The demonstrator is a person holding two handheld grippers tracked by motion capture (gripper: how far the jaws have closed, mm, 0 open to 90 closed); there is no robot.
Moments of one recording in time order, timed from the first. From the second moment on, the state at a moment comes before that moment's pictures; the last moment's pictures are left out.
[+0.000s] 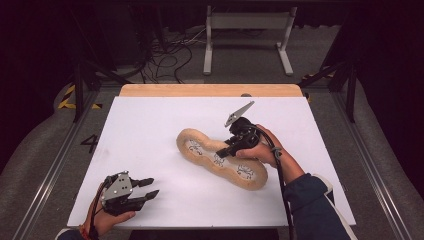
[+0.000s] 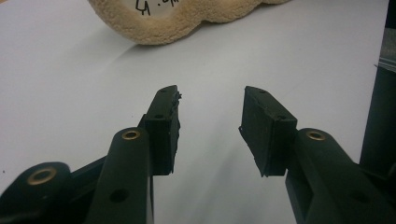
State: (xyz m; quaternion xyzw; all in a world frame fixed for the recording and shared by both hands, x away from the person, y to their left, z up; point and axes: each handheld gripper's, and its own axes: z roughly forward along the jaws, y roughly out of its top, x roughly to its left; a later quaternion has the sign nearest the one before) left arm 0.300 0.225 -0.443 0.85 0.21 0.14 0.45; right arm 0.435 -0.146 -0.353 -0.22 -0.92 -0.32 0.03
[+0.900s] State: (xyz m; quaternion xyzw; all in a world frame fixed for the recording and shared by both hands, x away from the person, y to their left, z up) left arm 0.409 0.185 -0.434 0.83 0.26 0.14 0.47; right arm 0.356 -0.230 -0.351 -0.31 -0.83 -0.43 -0.17
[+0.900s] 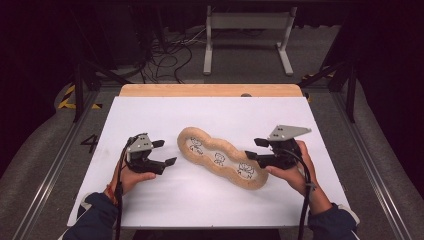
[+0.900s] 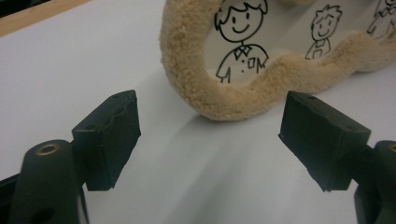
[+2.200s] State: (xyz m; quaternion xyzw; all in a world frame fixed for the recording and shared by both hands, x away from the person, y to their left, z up) left arm 0.417 0.169 -0.436 0.84 0.25 0.13 0.46; right arm 0.319 -0.251 -0.416 -0.38 -0.79 -0.43 -0.20
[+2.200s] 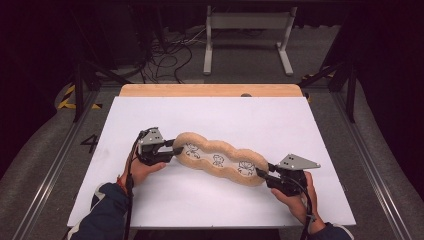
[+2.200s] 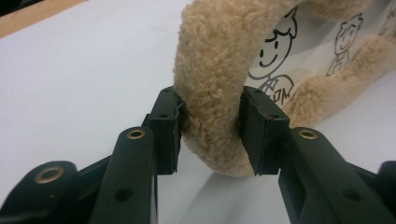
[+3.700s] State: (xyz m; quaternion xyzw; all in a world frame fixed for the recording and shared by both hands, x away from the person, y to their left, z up) left arm 0.358 0.181 -0.436 0.83 0.28 0.18 0.45; right arm 0.346 -0.241 -0.413 -0.35 -0.80 -0.42 -0.25
